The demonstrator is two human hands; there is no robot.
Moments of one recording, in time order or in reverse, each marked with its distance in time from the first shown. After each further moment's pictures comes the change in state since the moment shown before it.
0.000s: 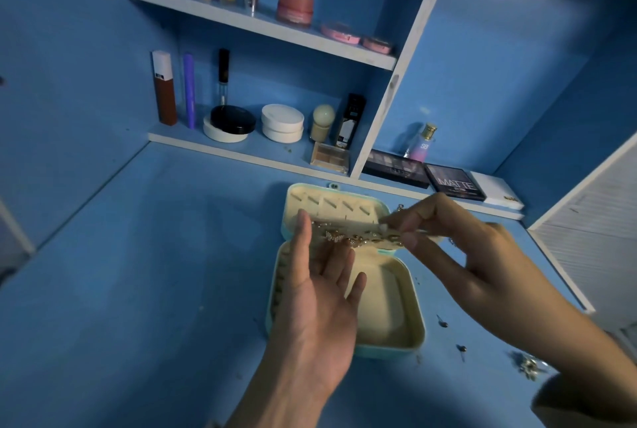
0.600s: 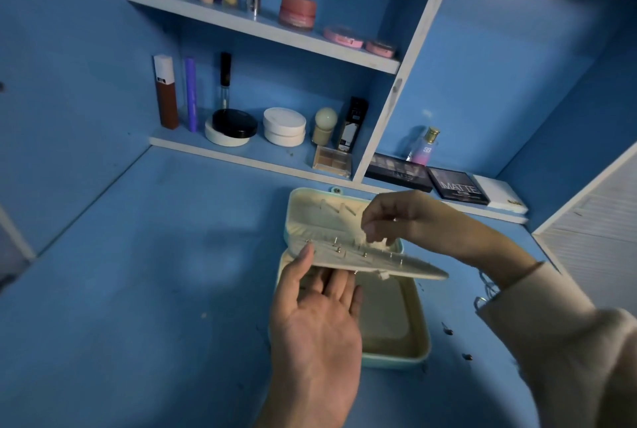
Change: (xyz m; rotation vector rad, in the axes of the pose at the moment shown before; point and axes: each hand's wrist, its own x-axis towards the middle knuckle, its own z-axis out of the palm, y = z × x) left_hand -0.002 -0.009 -0.021 -0.114 -0.219 0.094; right_hand 0.070 0.049 0.017 0.264 -0.385 0.306
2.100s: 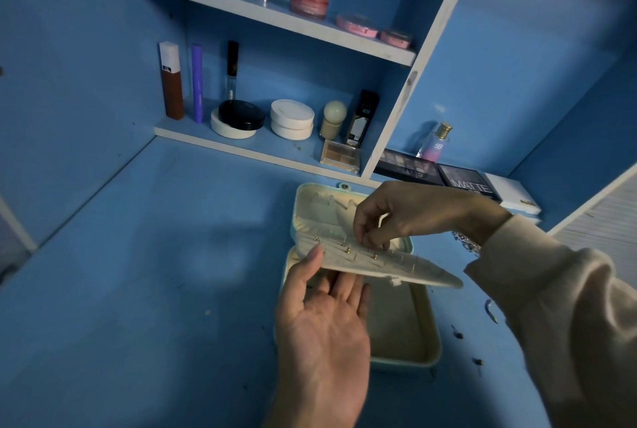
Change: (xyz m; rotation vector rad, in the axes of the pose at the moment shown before) left_hand 0.003 -0.002 -0.003 -0.049 0.006 -0.021; right_hand 0.036 -0.016 -0.006 -0.245 -0.372 0.025
